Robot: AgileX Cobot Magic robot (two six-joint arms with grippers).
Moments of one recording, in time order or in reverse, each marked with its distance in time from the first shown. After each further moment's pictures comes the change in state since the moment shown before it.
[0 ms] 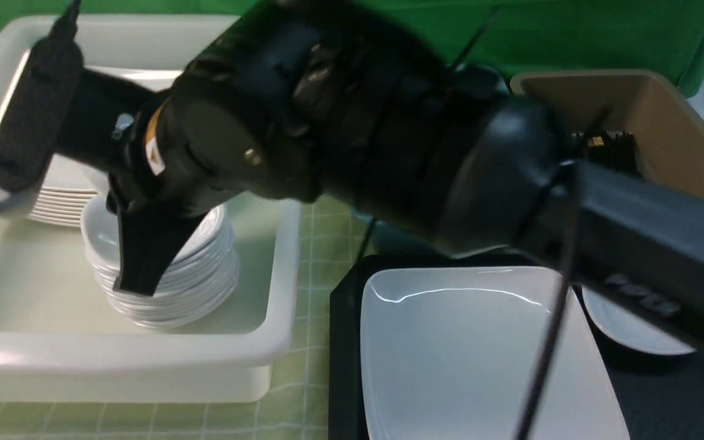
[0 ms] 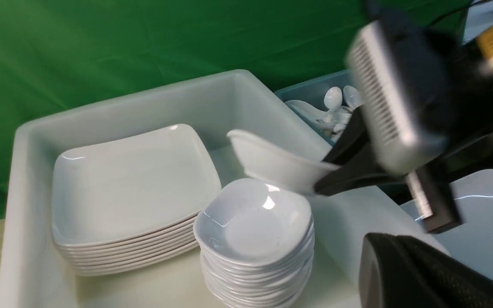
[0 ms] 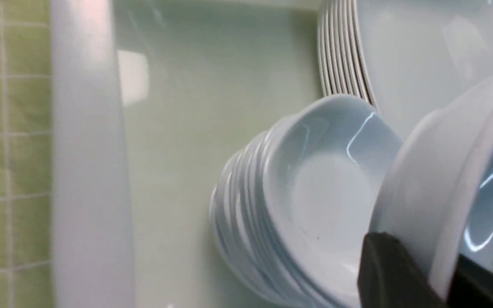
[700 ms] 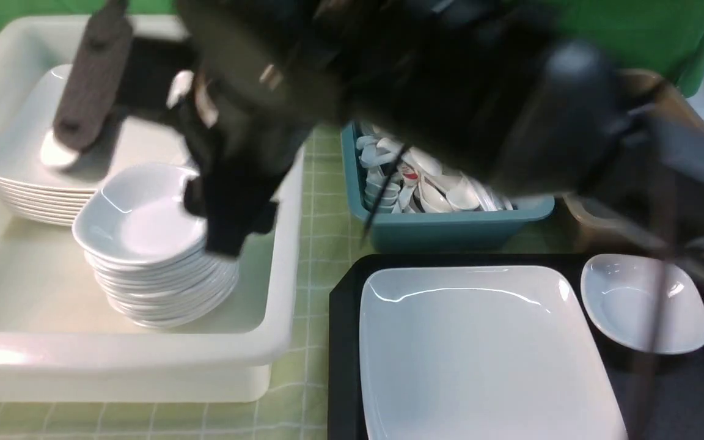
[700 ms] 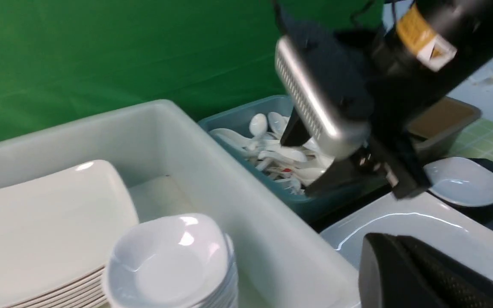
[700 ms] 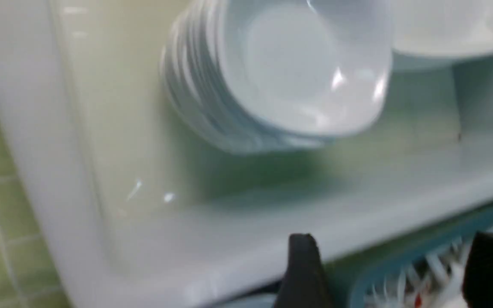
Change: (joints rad) right arm -0.025 -0.110 -0.096 -0.128 0.447 0.069; left arm 0.000 0.056 0.087 -0.228 -0.212 0.149
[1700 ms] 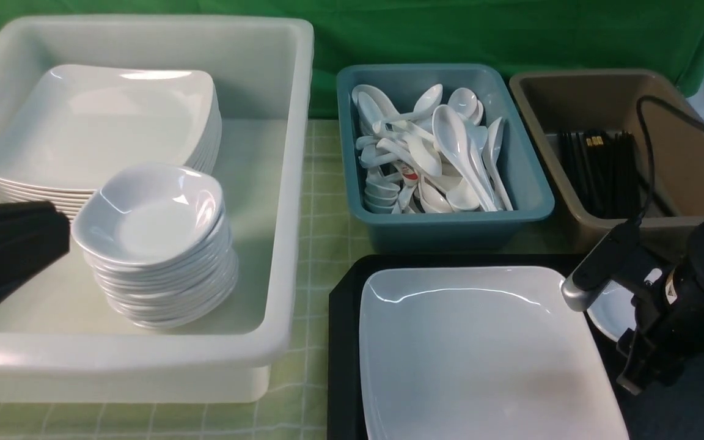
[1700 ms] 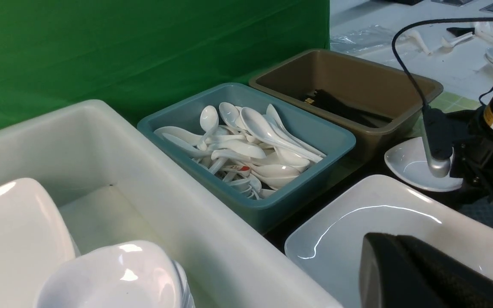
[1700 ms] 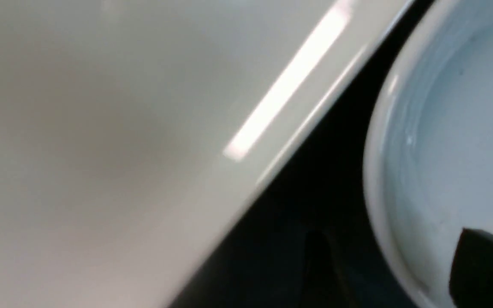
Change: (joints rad) right arm -0.760 -0.323 1.317 -0.015 -0.632 0.072; left arm 0.000 0.186 0.044 -0.162 -0.174 0.172
